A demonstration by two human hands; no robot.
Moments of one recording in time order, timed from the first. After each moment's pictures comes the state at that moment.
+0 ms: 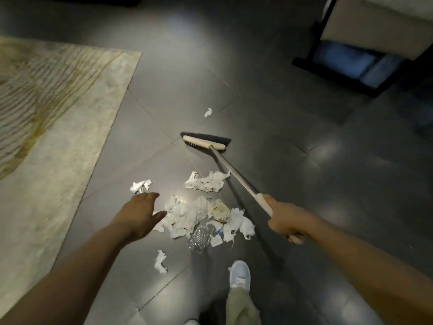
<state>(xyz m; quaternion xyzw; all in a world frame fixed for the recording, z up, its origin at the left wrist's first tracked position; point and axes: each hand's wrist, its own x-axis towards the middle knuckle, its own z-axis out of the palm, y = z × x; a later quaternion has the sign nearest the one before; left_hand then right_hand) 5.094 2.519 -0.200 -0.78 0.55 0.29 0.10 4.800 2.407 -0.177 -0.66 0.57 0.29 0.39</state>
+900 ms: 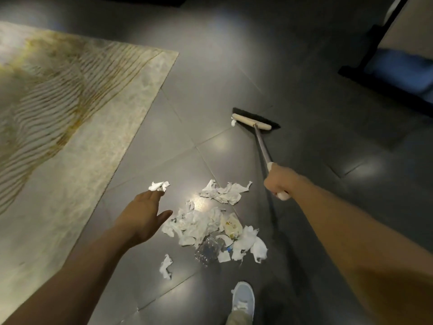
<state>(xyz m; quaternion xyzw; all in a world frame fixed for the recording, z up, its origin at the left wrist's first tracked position) 5.097 2.473 -0.187 -0.83 0.48 0.27 0.09 4.879 2.251 -0.207 -0.69 0.59 0.24 0.36</state>
